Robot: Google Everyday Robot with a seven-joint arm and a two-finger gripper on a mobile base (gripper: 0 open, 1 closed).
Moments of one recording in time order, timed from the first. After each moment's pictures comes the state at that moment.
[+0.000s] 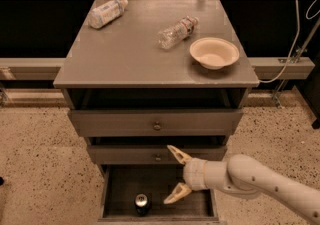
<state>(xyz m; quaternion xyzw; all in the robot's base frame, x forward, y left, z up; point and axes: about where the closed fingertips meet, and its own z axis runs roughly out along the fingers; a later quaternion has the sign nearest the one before) 0.470 -0.031 0.524 -0.64 0.57 0.20 0.48</state>
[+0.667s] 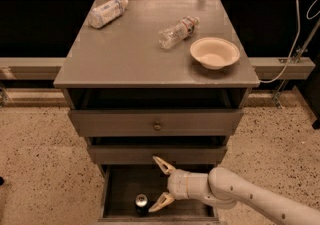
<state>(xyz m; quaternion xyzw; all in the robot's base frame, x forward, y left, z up) 0.469 0.025 0.453 -0.62 0.54 0.24 0.51</state>
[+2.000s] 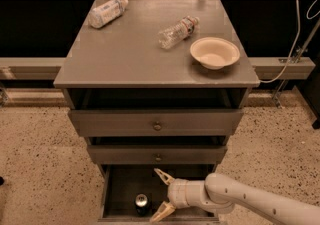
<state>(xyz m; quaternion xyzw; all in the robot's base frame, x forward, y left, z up) 0.450 0.022 0.389 -0.60 0.60 0.29 0.44</state>
